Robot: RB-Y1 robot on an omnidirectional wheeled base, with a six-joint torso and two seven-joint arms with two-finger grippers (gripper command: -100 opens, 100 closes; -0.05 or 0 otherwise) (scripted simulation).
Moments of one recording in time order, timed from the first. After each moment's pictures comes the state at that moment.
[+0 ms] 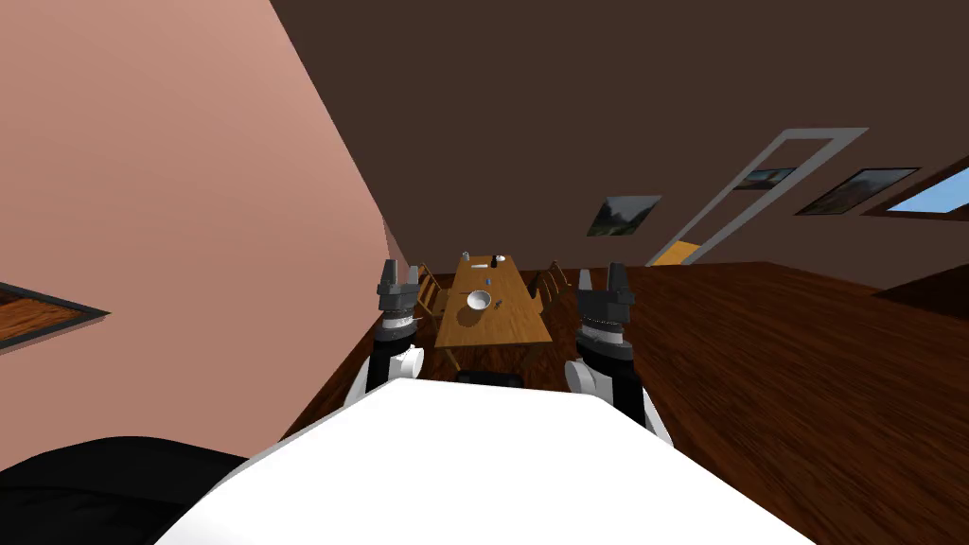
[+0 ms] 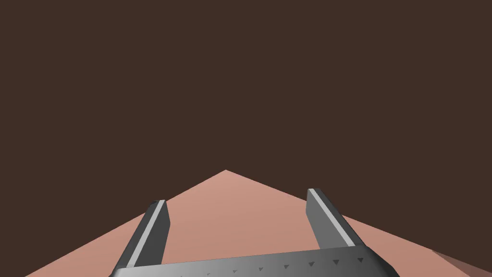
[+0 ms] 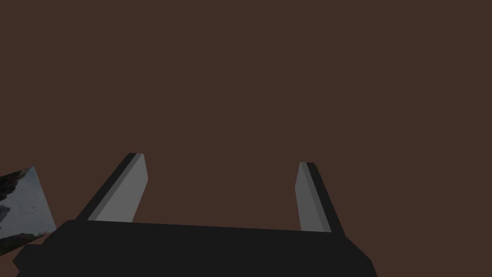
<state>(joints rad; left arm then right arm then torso) 0.48 0.02 -0.02 -2.26 -0.10 -0.60 0.08 0.50 -0.04 0.01 -2.29 0.00 -0.56 -0.02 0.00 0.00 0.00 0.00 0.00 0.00</state>
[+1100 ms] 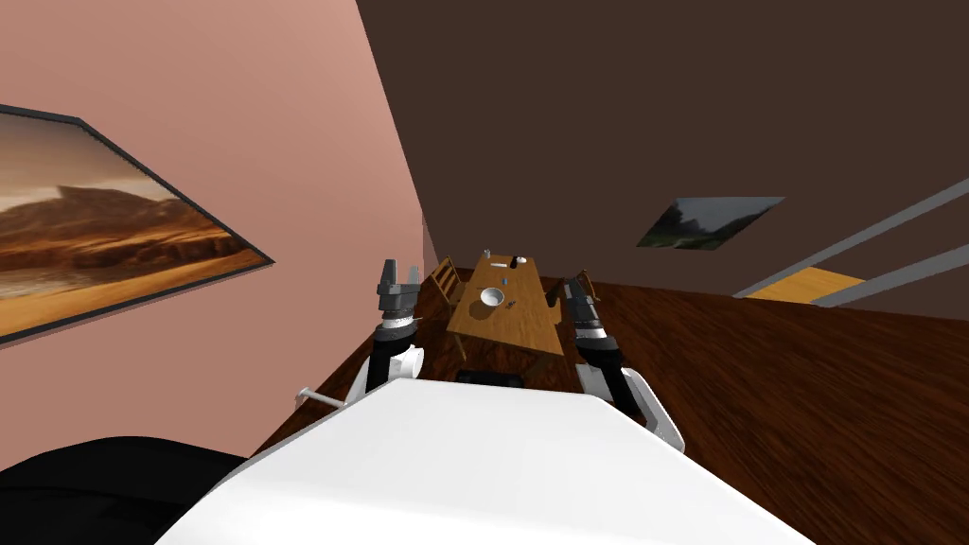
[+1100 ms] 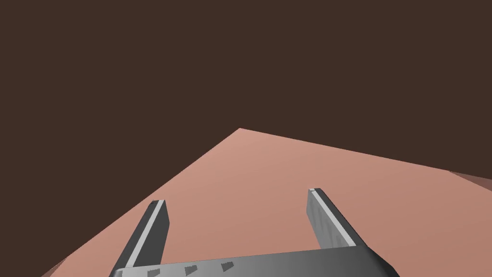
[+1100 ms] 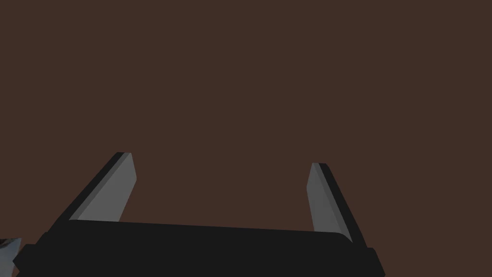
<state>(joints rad) 0.48 0.02 -0.02 -2.26 -0.10 -0.60 0.08 0.44 -0.20 -0.07 -2.07 0.23 -0.49 0.00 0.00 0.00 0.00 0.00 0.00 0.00</state>
